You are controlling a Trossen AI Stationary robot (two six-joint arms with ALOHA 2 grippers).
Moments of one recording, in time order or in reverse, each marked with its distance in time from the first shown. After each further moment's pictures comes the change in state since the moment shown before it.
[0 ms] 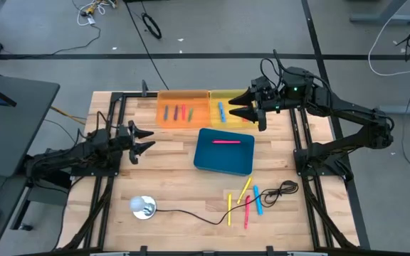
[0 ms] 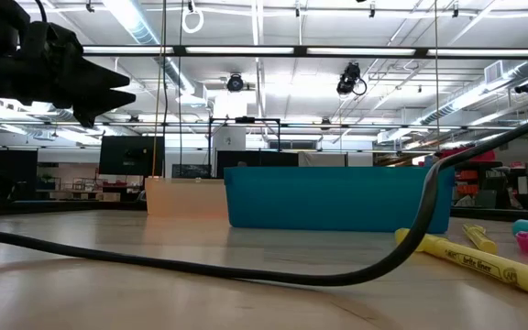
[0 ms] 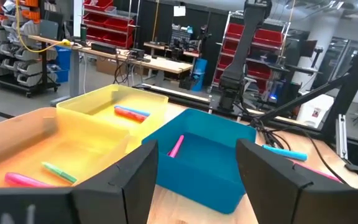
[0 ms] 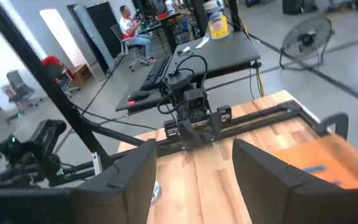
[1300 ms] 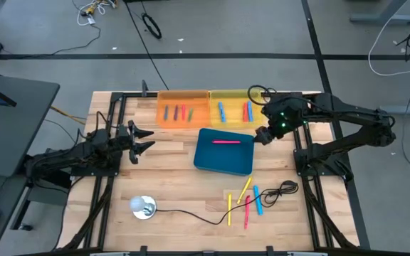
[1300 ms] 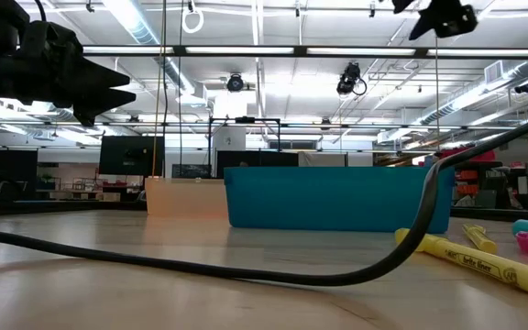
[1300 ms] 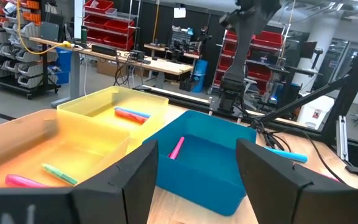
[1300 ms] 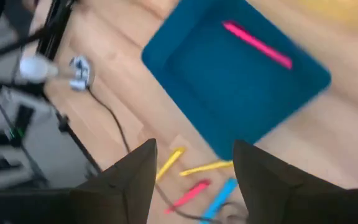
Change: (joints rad) left arm 0.000 0.000 0.000 0.007 -0.004 0.001; right arm 0.134 -0.028 0.000 -0.808 0.157 0.595
